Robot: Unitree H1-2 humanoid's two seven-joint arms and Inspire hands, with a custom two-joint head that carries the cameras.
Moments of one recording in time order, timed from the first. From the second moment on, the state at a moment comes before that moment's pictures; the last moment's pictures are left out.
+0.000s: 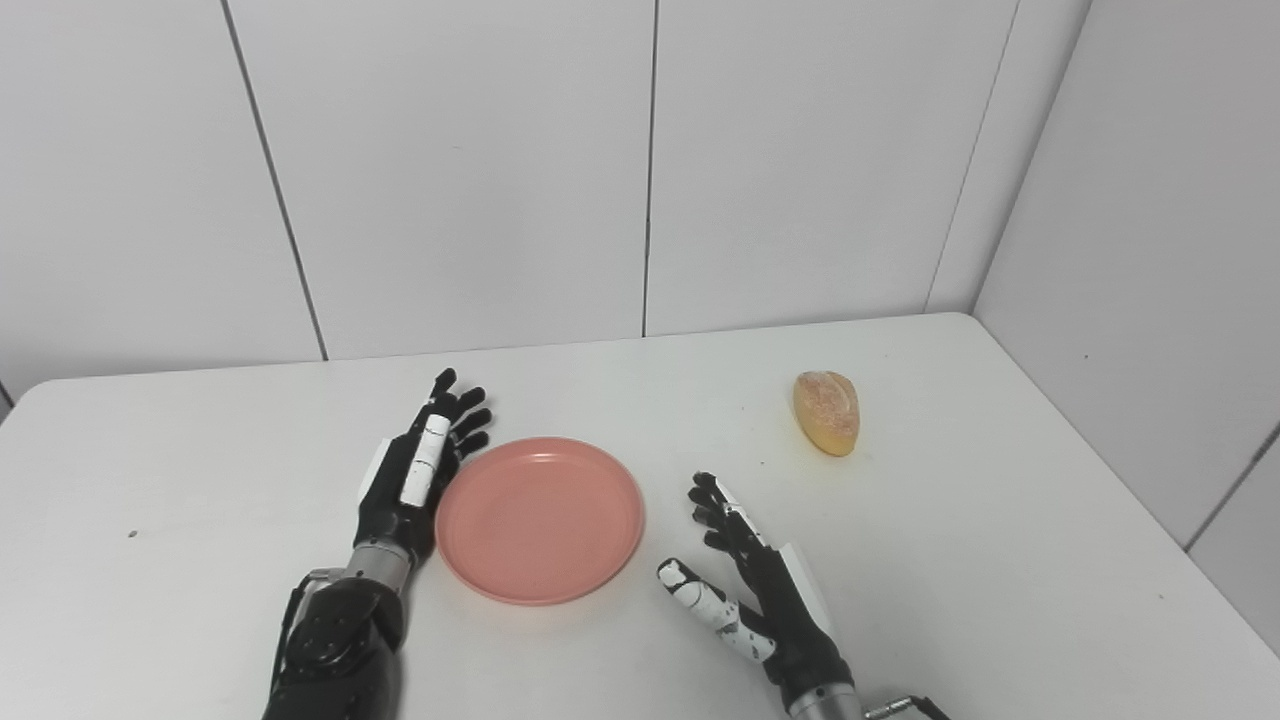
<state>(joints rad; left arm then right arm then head) -0.58 0.01 0.06 0.83 -0.16 -0.29 -0.20 0.03 0.02 0.11 -0.15 -0.38 0.01 -0.03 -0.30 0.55</state>
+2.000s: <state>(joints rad) -0.64 0.01 0.08 0.94 -0.18 -0.37 -0.24 -0.71 0.02 -0.37 0.39 -1.19 0.48 0.05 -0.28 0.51</state>
